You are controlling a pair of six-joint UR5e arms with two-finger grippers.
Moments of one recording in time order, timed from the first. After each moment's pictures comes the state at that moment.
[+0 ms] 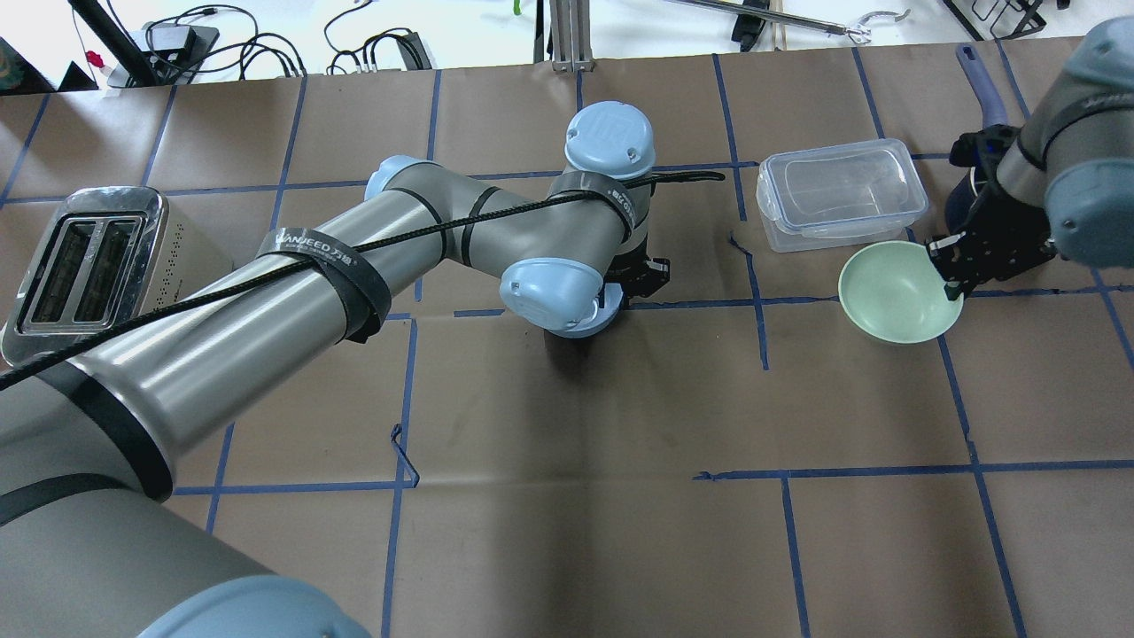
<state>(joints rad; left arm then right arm) -2.03 -2.08 -1.56 -1.01 1.56 -0.35 1.21 -1.42 1.65 -1.66 -1.64 -0.30</state>
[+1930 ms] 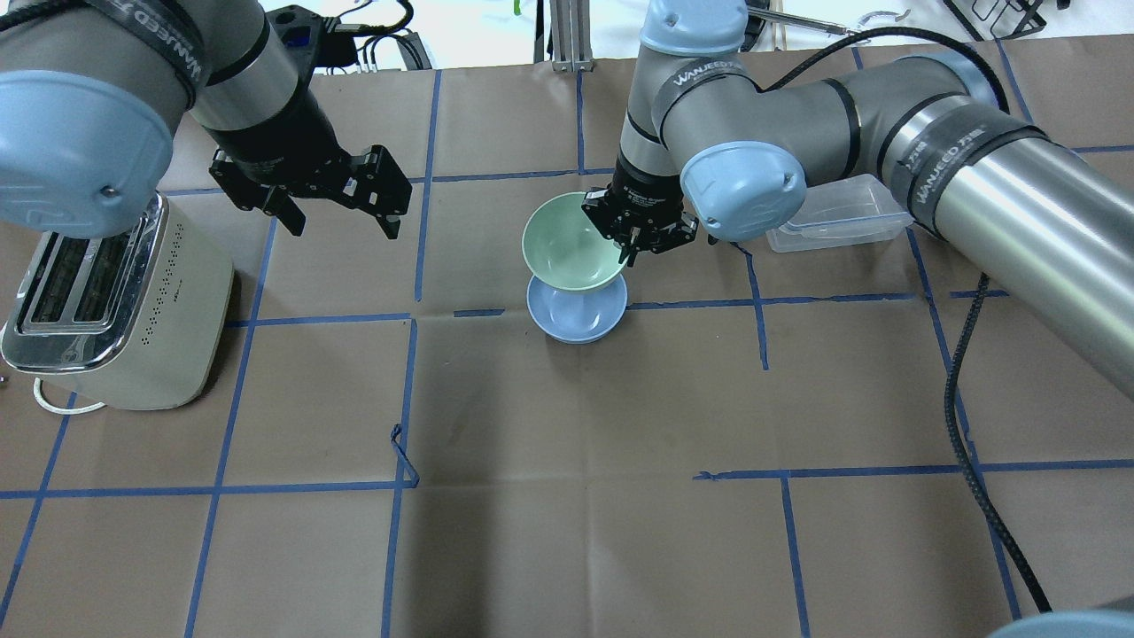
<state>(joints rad) -1.63 -1.58 -1.59 -1.53 1.55 0.05 1.82 -1.20 1.59 -1.92 -1.42 0.57</state>
